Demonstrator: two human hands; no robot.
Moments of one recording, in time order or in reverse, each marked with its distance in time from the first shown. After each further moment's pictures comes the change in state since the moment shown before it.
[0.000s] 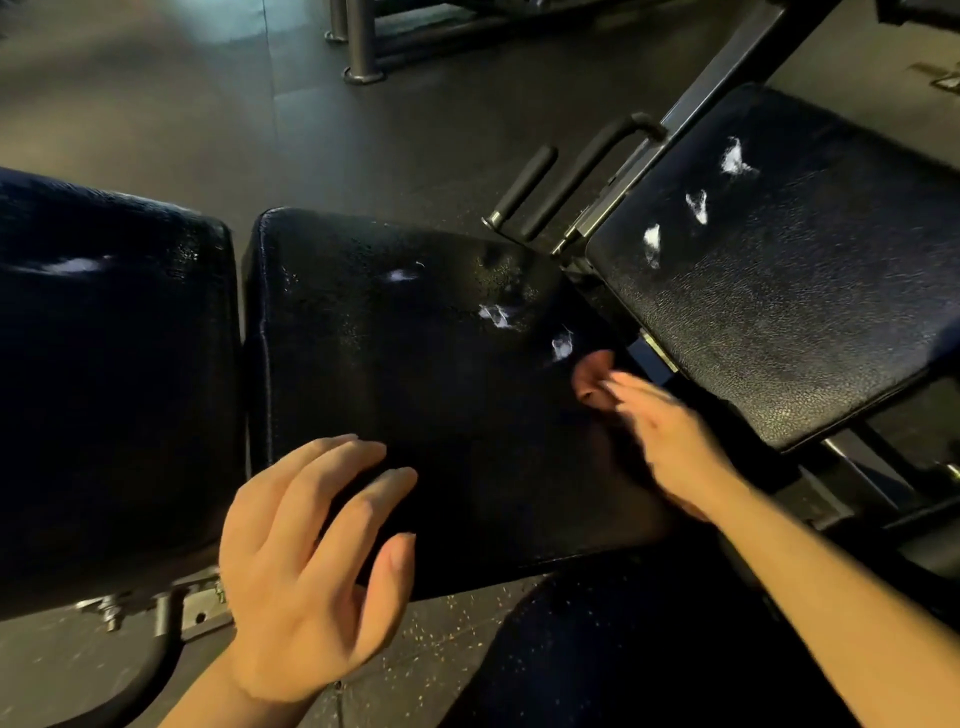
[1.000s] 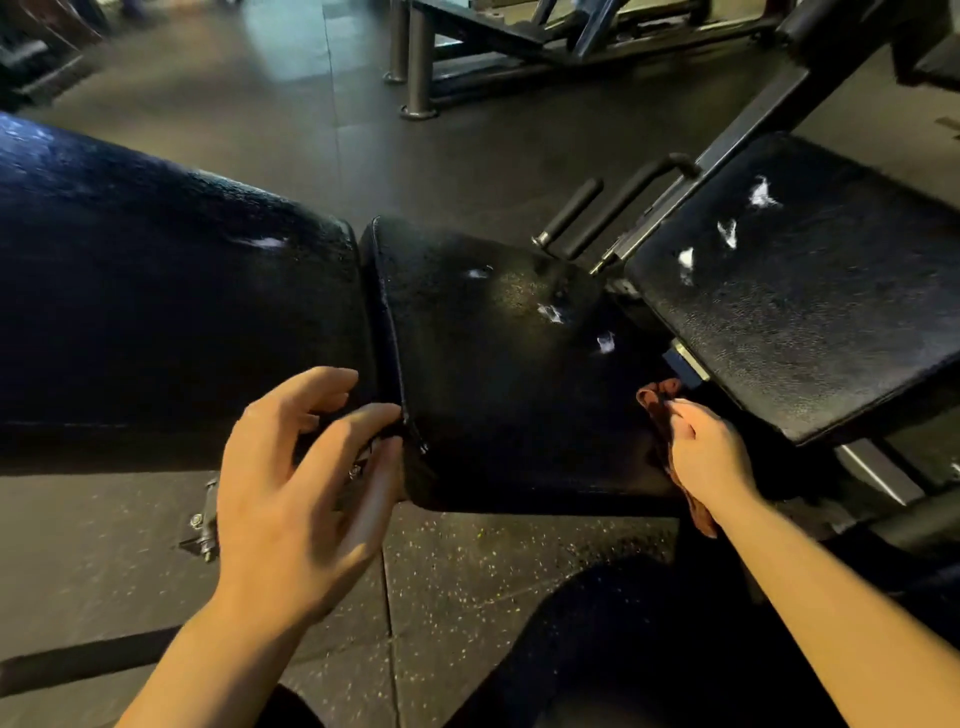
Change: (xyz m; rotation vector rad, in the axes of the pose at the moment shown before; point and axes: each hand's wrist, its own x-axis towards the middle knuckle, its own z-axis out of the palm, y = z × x) left_hand -0.009 -0.015 -0.087 -0.021 -0.013 -0.217; right_hand -0.046 -0.037 0.003 -0.214 0.145 0.327
